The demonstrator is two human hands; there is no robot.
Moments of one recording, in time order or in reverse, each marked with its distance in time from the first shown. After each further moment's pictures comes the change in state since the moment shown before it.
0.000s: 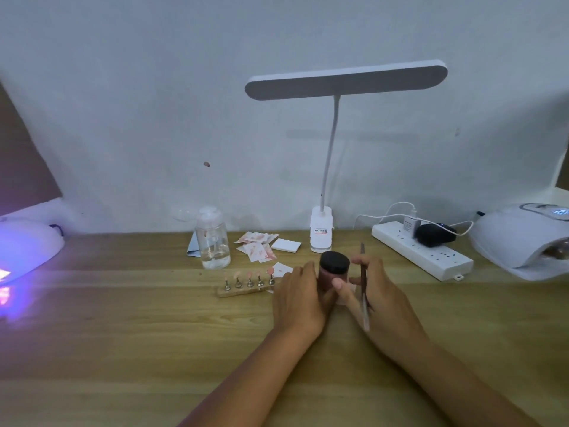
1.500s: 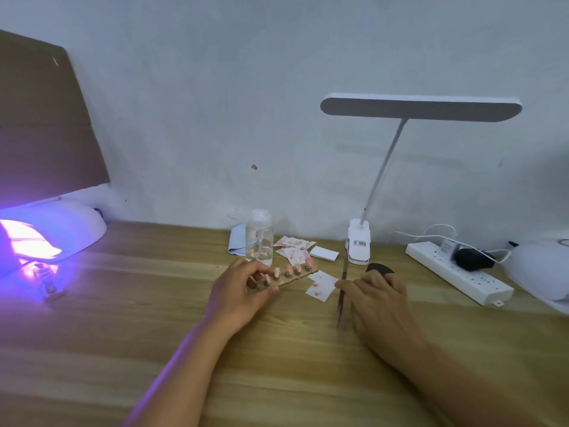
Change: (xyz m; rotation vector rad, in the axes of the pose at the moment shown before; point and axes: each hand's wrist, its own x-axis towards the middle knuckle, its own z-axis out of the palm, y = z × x) left_hand -0.016 -0.140 -0.108 -0.337 0.119 -0.069; right_hand 0.020 -0.054 0.048 -0.796 0.100 -0.384
